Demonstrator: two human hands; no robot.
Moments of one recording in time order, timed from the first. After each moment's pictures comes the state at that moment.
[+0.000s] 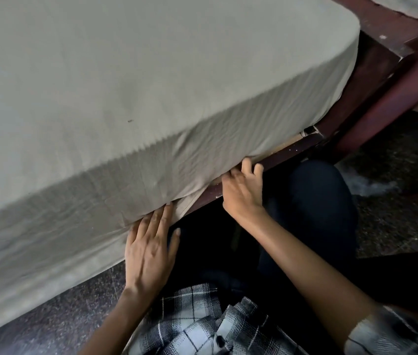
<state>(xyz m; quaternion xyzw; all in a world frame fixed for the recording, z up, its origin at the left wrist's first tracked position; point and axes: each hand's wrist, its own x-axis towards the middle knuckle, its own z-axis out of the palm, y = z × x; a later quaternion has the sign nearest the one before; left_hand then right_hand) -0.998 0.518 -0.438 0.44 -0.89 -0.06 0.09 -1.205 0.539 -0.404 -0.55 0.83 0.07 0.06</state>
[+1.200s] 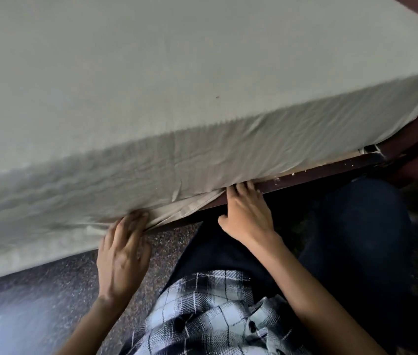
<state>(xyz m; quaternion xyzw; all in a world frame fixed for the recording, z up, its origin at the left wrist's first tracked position) -0.873 0.533 -0.450 0.52 -0.83 0.00 0.21 -1.121 0.549 -0.389 -0.61 0.77 0.01 0.16</state>
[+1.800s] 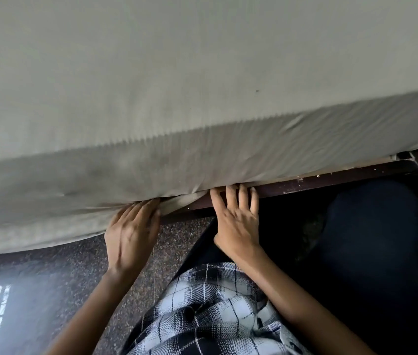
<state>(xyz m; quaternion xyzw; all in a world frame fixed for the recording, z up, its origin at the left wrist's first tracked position) -0.874 0.513 -0.432 0.54 -0.82 0.01 0.22 -1.067 0.552 -0.415 -0.64 0.76 0.01 0.10</state>
